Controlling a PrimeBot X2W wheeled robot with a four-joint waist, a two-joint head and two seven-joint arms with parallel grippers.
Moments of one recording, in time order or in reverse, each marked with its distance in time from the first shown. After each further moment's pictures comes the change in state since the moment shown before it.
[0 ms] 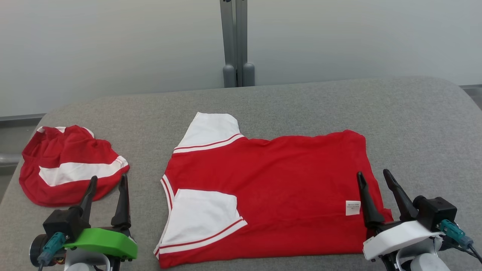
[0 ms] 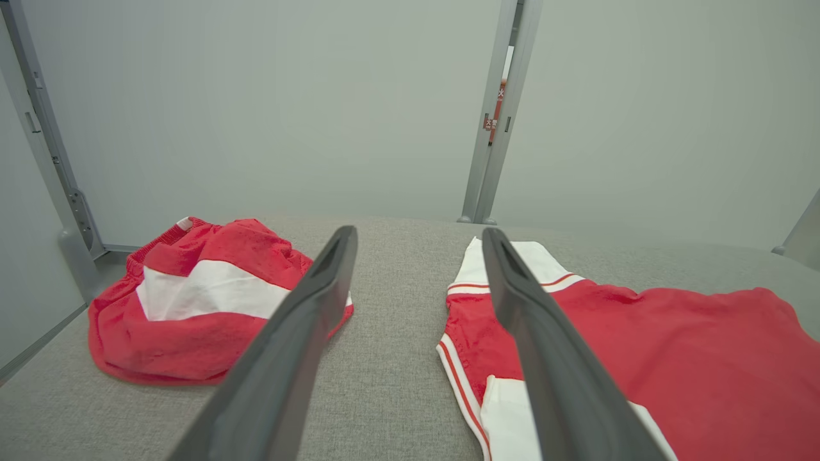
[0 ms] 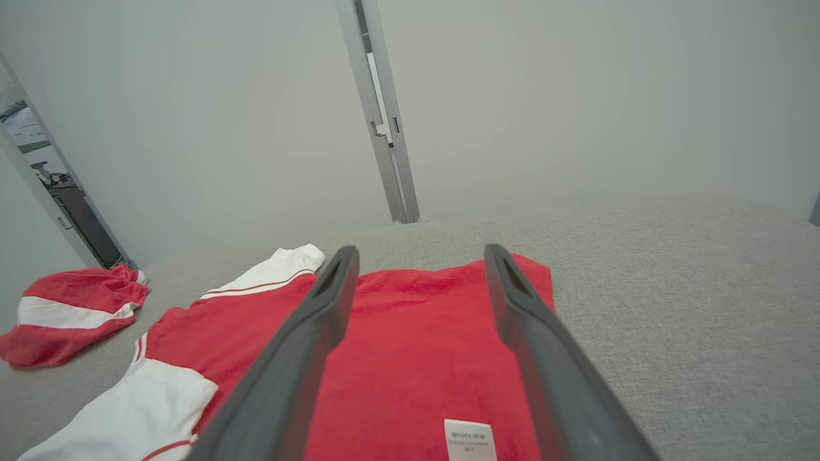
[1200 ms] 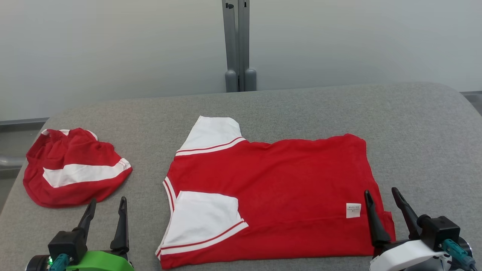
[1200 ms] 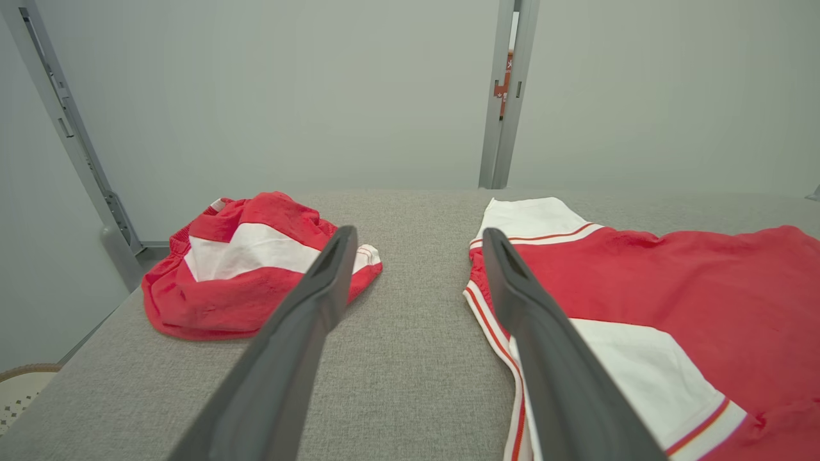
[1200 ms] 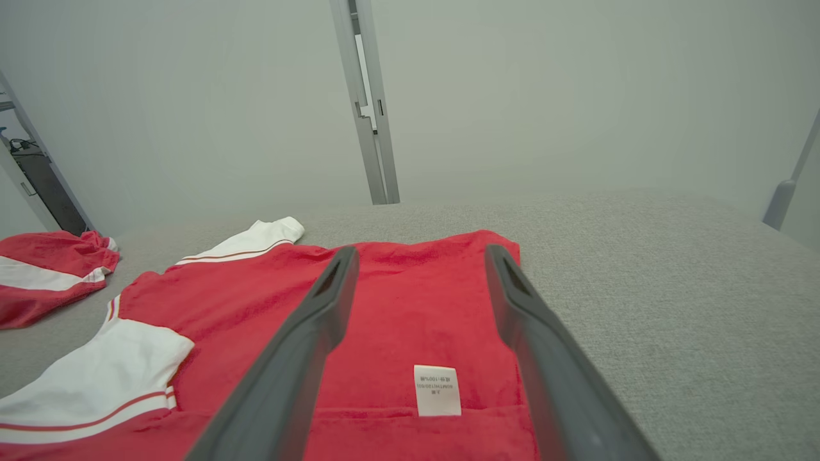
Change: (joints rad) left arm 0.099 -0.006 0.052 -0.026 0.122 -0.021 0.000; right arm 0.100 0.024 -0.053 -0.041 -0.107 0.000 0.000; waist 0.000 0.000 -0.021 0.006
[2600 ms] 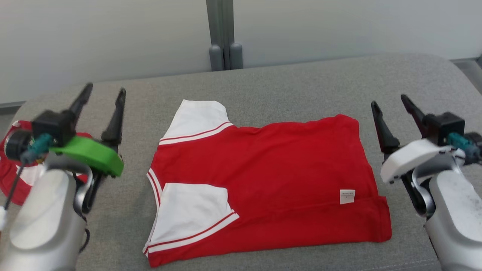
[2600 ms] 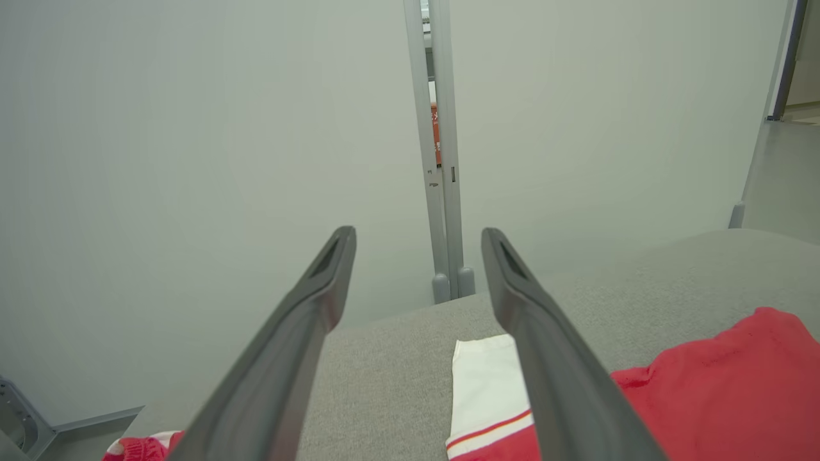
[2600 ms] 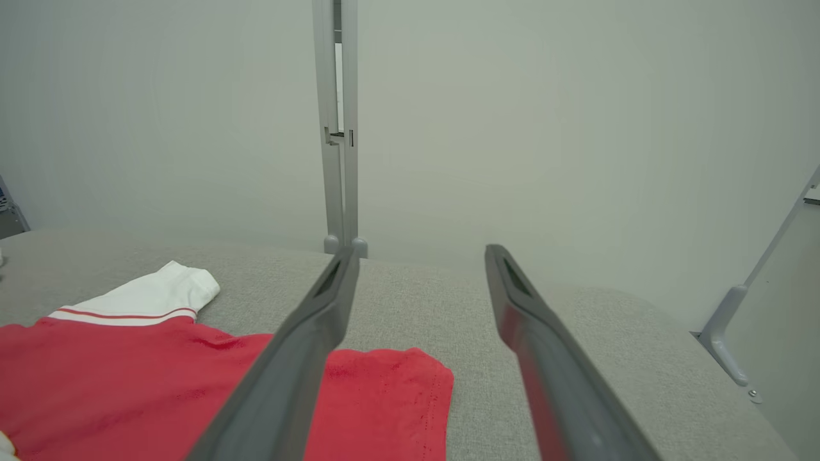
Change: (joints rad) left arm -0.492 0.152 -0.224 0.118 -0.125 -0.010 0.079; right arm -0.446 -0.151 0.067 0.182 -0.012 0.000 0.122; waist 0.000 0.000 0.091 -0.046
